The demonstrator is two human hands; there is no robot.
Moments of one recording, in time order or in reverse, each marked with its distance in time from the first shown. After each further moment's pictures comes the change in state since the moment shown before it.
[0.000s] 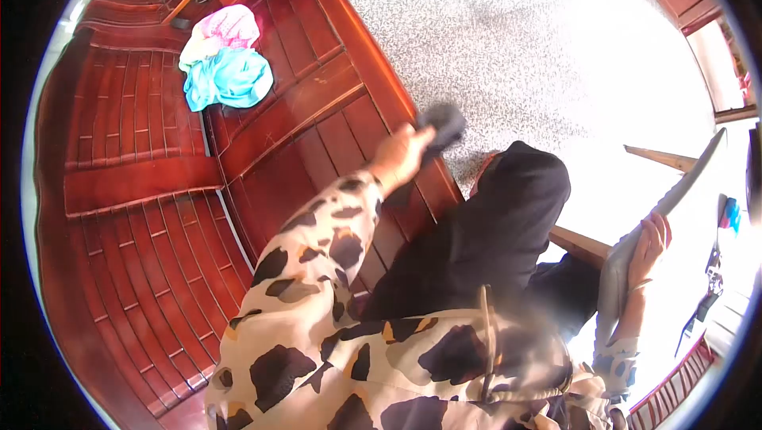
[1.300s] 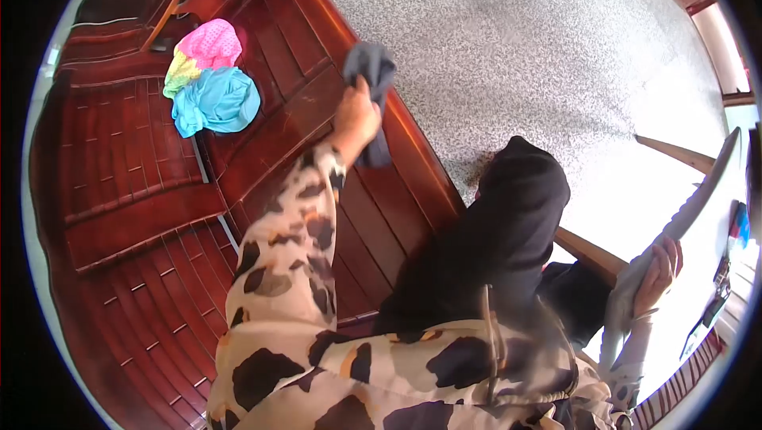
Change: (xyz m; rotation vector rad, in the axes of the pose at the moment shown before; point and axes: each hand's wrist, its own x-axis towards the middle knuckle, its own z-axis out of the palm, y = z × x) left_hand 0.092 -0.070 -0.049 0.323 0.161 -0.343; right_hand -0.003 -0.005 -0.006 -0.005 -0.070 0.057
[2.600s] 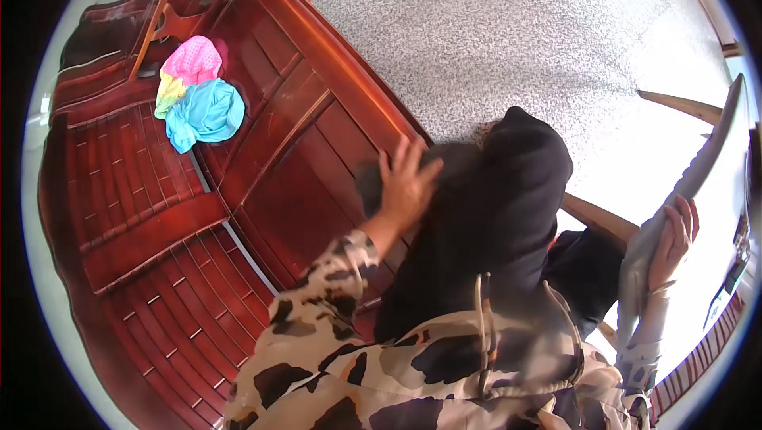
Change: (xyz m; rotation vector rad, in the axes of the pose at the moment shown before) left_hand -0.167 0.072 0.032 -0.147 0.005 0.553; right_hand 0.002 -0.003 -0.001 0.005 0.015 -0.038
